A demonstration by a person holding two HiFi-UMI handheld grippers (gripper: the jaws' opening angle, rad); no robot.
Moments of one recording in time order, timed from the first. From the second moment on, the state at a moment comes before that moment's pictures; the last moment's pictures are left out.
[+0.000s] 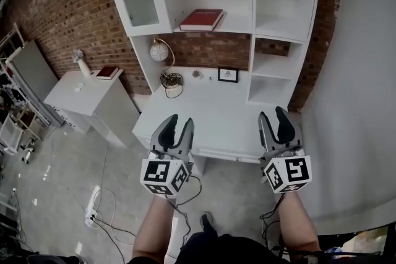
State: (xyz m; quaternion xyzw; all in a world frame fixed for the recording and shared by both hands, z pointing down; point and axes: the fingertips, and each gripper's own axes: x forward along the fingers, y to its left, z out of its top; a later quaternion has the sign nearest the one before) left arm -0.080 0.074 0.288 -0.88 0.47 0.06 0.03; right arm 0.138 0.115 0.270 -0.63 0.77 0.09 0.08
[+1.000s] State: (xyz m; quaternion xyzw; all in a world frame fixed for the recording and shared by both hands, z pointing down) left arm -0.126 -0.119 0.319 -0.90 0.43 0.07 -0.02; right arm 0.121 -0.024 0.287 -0.70 0.71 0.06 0.03
